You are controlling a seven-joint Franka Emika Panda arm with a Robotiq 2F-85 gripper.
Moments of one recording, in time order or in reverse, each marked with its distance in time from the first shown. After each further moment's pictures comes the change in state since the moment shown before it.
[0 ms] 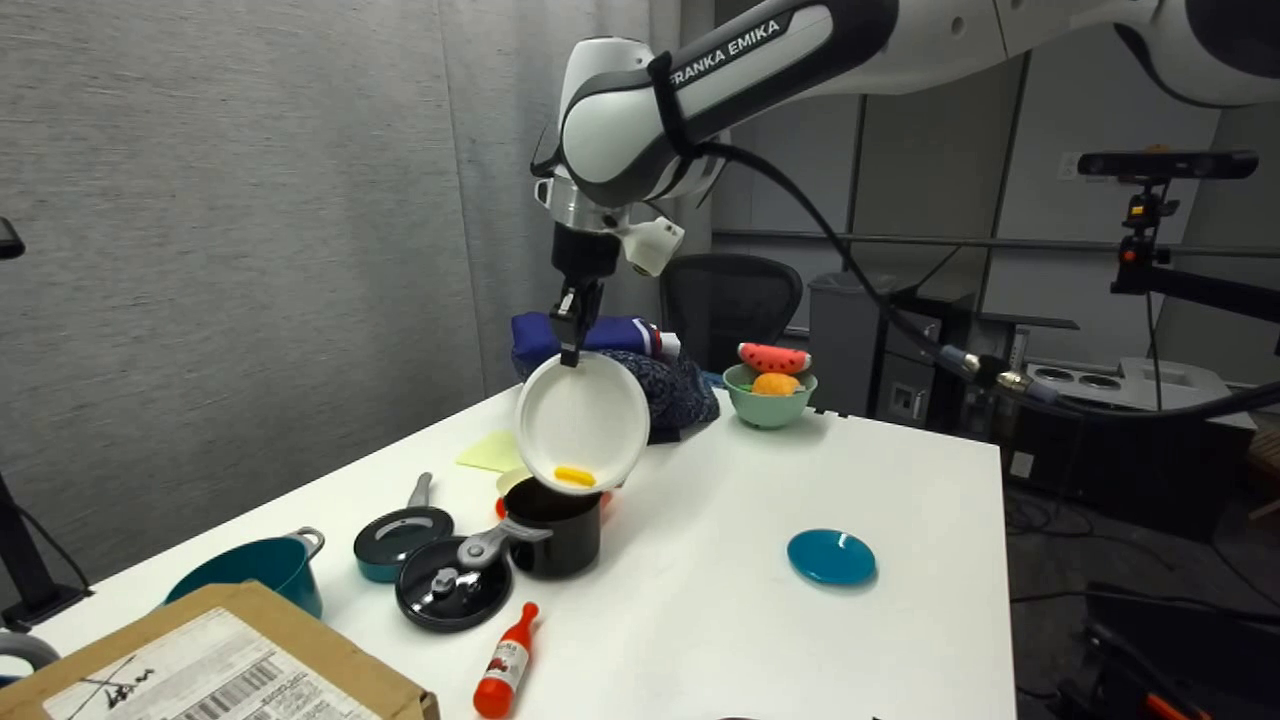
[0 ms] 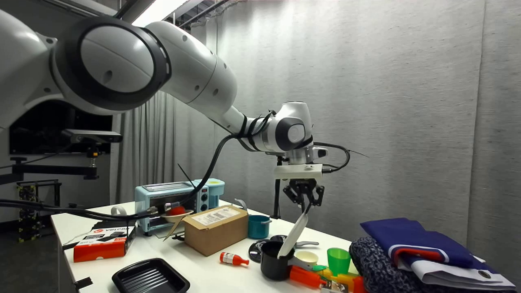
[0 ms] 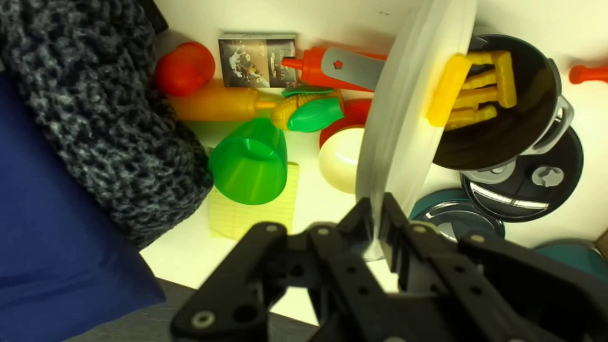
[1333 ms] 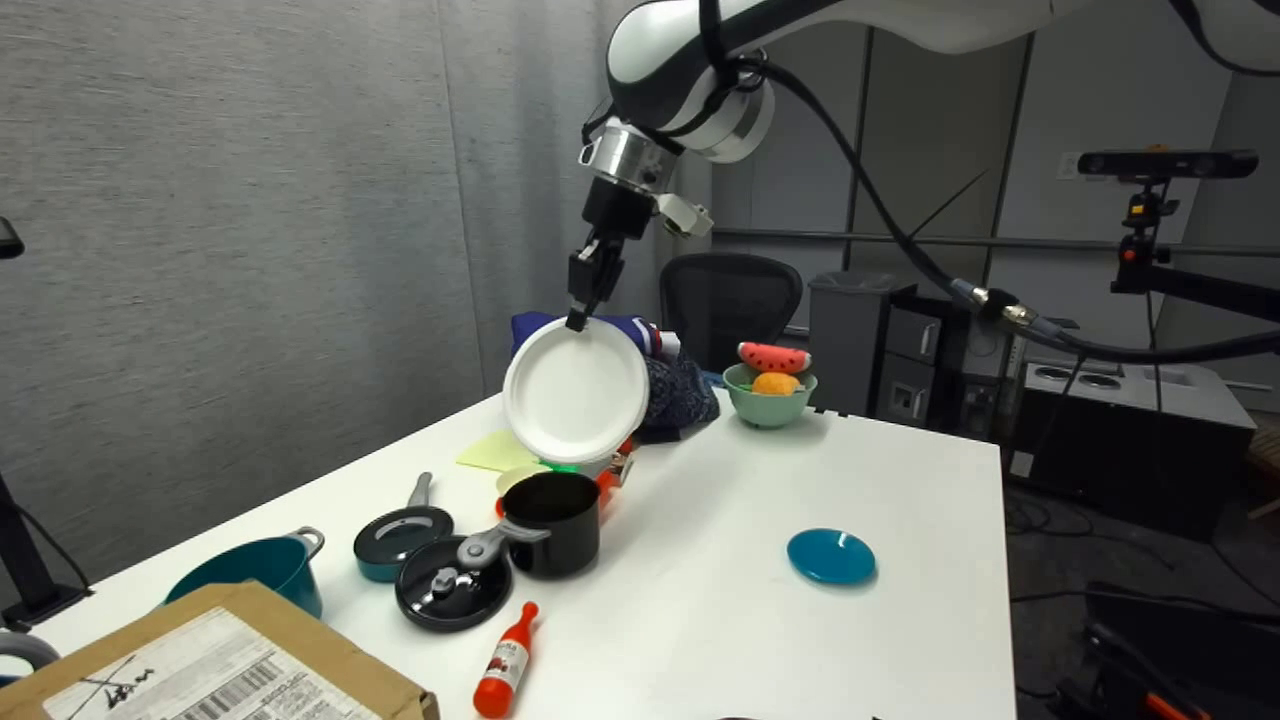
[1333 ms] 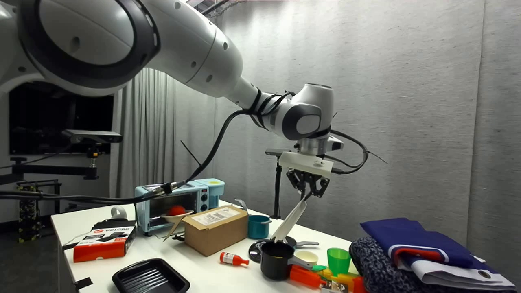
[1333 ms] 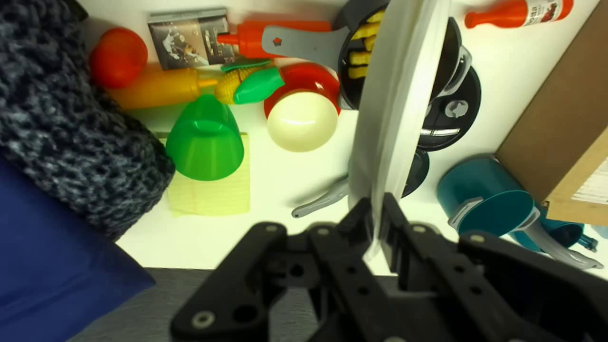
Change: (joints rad) arm -0.154 -0.088 0.086 -0.055 0.314 -0.040 -0.148
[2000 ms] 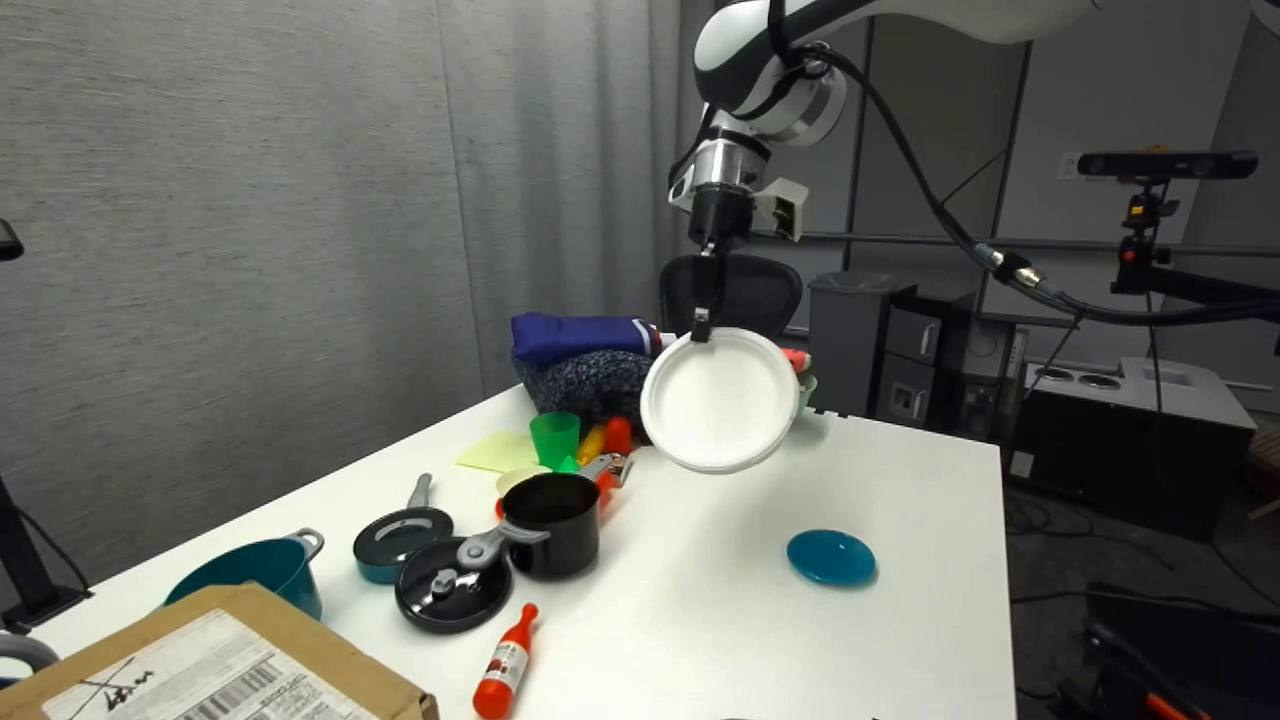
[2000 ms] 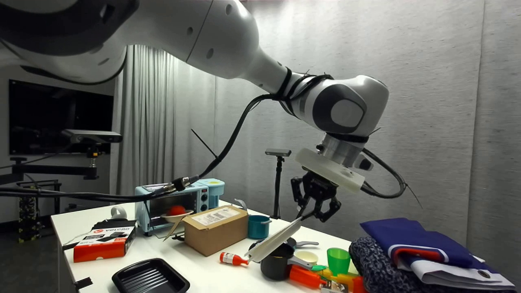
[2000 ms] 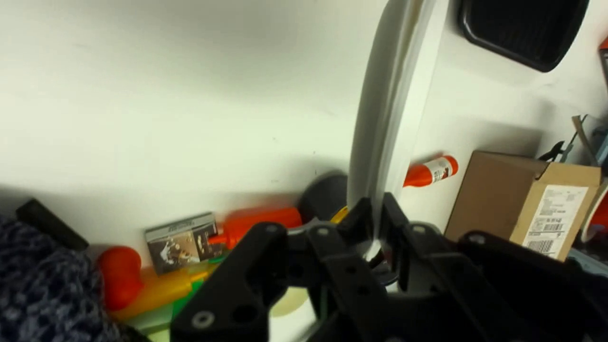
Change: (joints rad) arm -0.137 -0.056 -0.078 -0.049 0.109 -0.457 -0.144
